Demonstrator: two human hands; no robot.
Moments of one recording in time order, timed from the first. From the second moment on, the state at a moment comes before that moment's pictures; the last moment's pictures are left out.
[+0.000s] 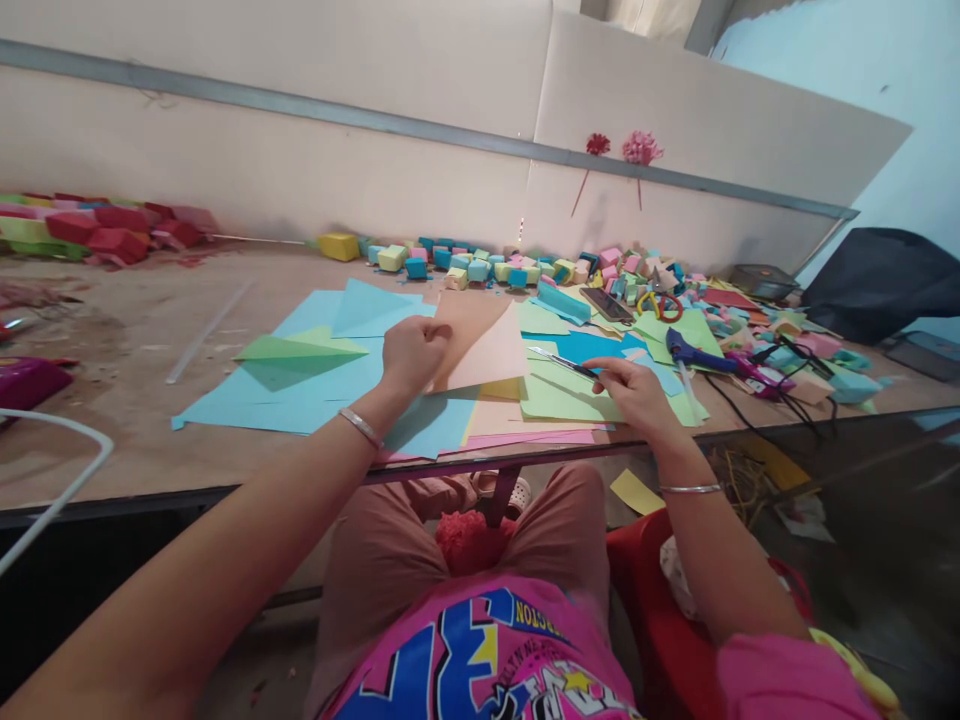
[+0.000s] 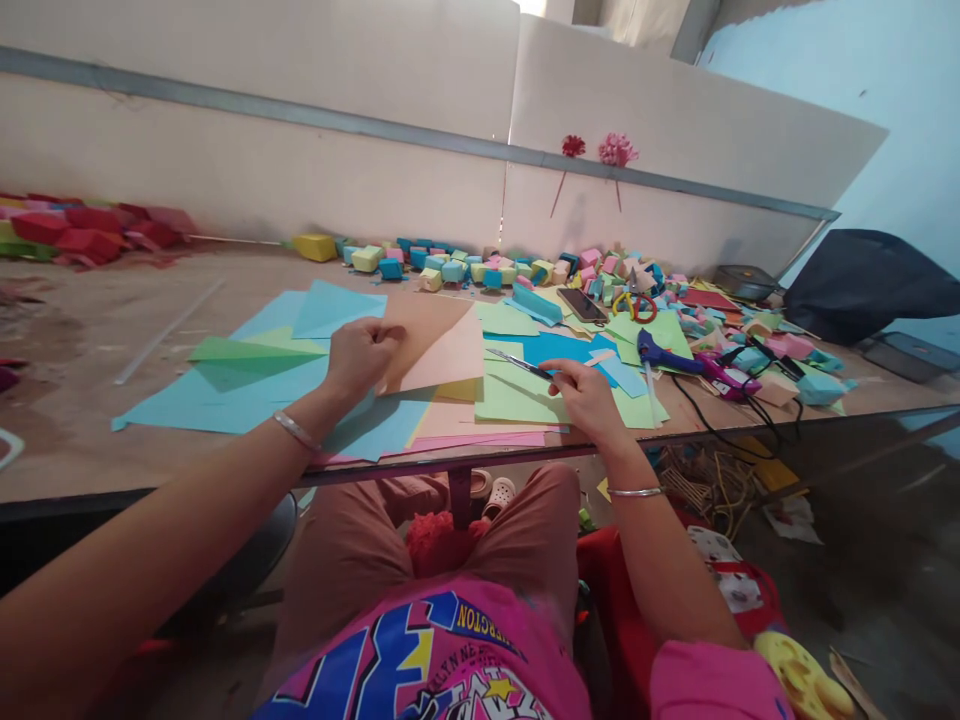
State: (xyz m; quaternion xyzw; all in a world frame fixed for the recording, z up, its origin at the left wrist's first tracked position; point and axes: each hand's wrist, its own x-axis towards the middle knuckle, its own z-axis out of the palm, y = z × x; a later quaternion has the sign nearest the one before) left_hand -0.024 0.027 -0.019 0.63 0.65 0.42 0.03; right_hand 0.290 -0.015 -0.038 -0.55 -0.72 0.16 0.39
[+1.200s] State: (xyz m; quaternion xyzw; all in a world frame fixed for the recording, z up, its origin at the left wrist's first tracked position) left_hand -0.005 0.012 -0.035 0.93 0.34 0.12 -0.07; right_hand 0.290 -0.025 -0.045 -0.46 -0.85 0.06 0.26
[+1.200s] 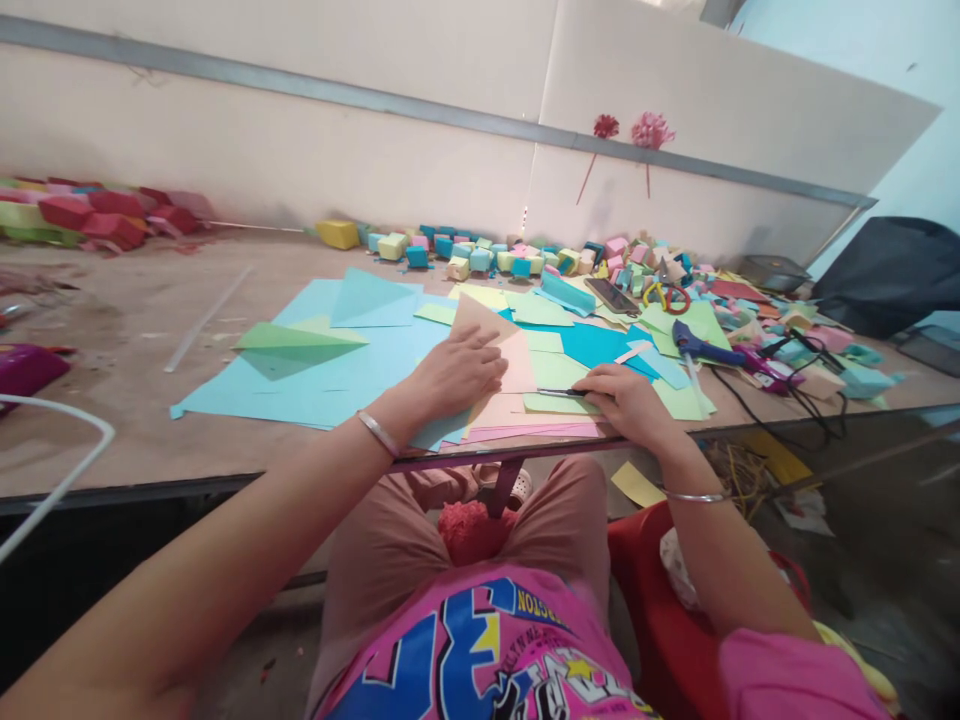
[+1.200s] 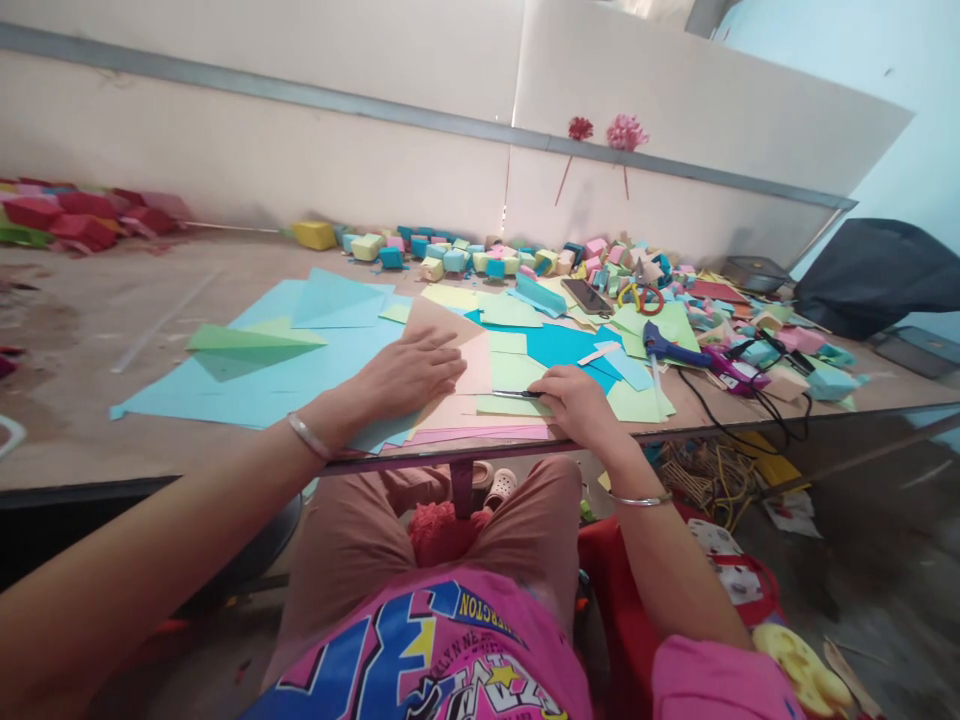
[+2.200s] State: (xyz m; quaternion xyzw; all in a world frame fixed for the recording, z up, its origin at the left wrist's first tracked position) left_hand -0.006 0.009 -0.029 0.89 0.46 -0.01 0.09; right_hand 0.285 -0.033 -0.052 -0.46 -0.84 0.07 0.29
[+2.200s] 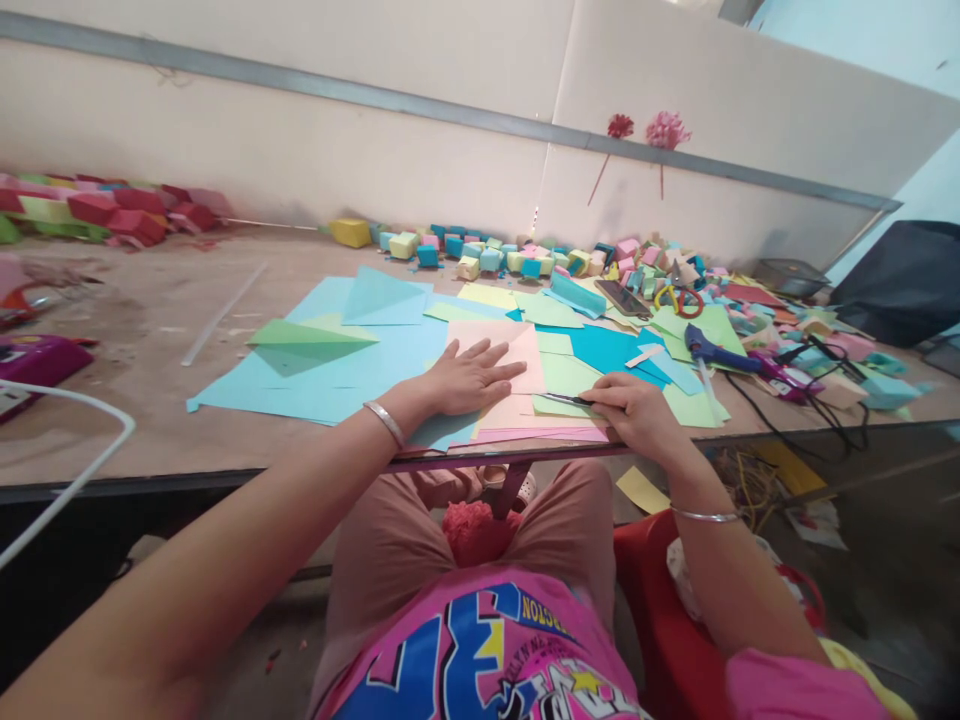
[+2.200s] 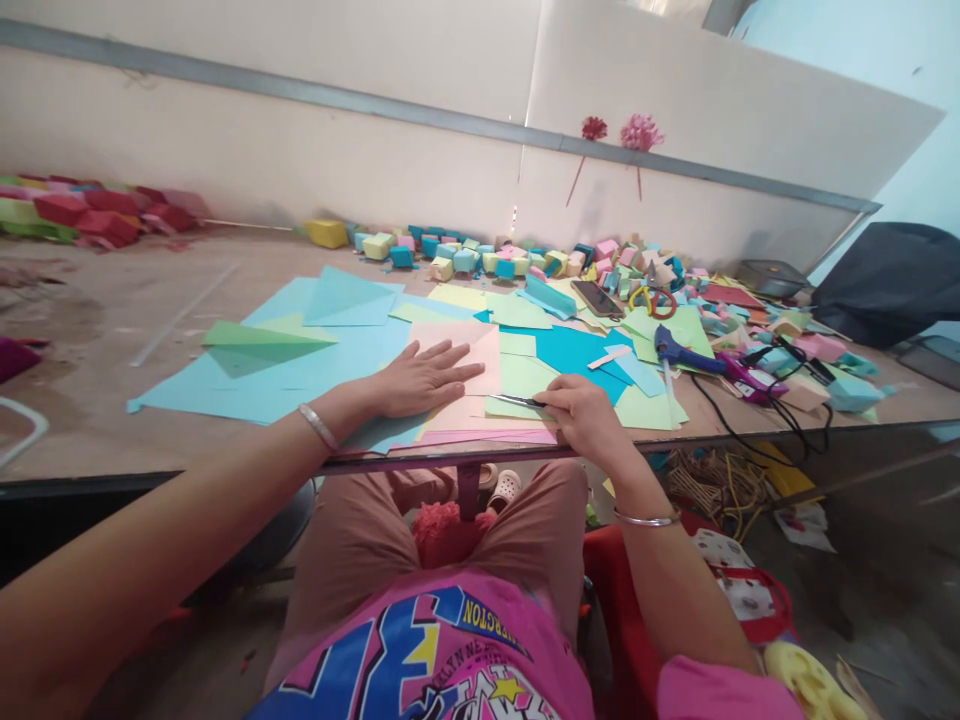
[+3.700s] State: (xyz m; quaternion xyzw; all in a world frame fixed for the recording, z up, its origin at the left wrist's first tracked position) left_hand -0.063 0.021 -0.008 0.87 0.45 -0.09 0.18; right_hand 0.213 -0.042 -0.054 -0.37 -0.88 0.04 0.29
